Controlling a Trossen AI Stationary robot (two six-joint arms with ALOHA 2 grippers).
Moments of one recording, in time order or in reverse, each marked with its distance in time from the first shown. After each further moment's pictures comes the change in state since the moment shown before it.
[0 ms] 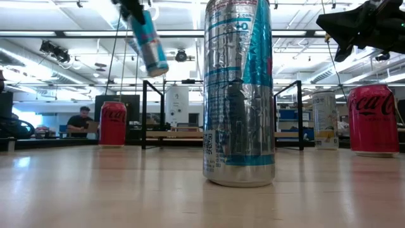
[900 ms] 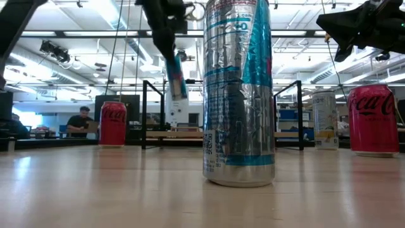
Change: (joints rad) left arm 0.425 0.520 0.488 -0.059 0.045 0.533; right arm 0.000 0.000 0.000 0.000 0.000 0.000
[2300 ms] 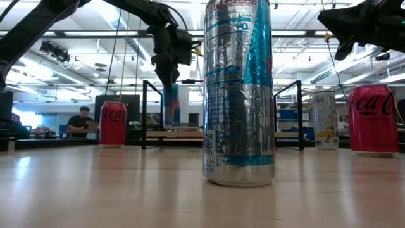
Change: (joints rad) left arm 0.055 0.195 0.000 -0.083 0.100 0.144; right arm 0.000 0.000 0.000 0.039 0.000 0.026
